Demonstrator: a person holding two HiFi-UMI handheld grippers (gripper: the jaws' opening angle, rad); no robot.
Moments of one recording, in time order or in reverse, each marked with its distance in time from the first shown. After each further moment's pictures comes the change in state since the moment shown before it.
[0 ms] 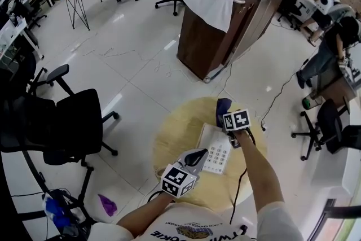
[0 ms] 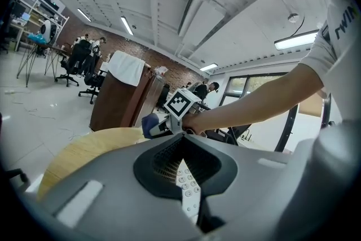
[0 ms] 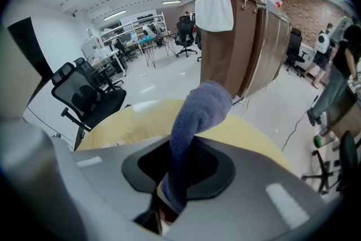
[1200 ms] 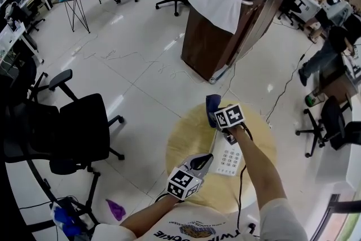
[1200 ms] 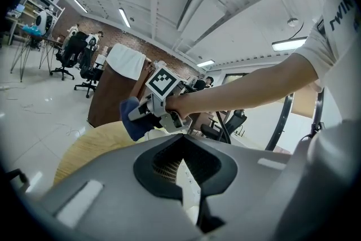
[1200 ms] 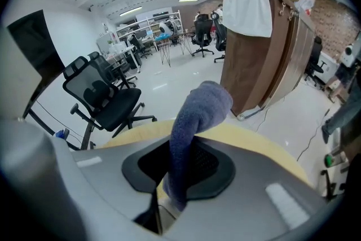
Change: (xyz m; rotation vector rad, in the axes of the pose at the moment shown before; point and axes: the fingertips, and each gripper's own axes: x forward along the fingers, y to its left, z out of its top) left arm -0.023 0.025 -0.014 -0.016 0.058 -0.061; right arm 0.033 0.086 0.050 -0.111 0.012 0.104
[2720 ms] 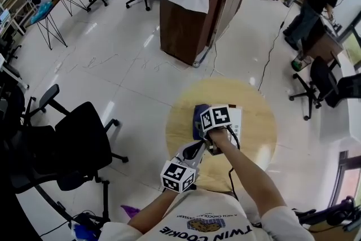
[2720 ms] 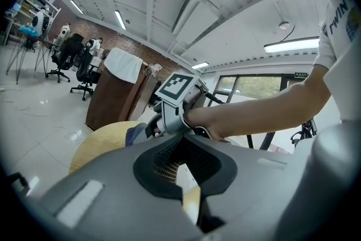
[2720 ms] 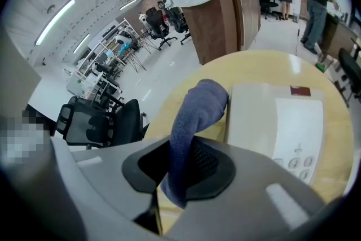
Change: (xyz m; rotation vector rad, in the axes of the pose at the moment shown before) left arm -0.047 -0.004 -0.004 0.030 -0.025 -0.045; right arm -0.029 0.110 -0.089 0.566 0.081 -0.005
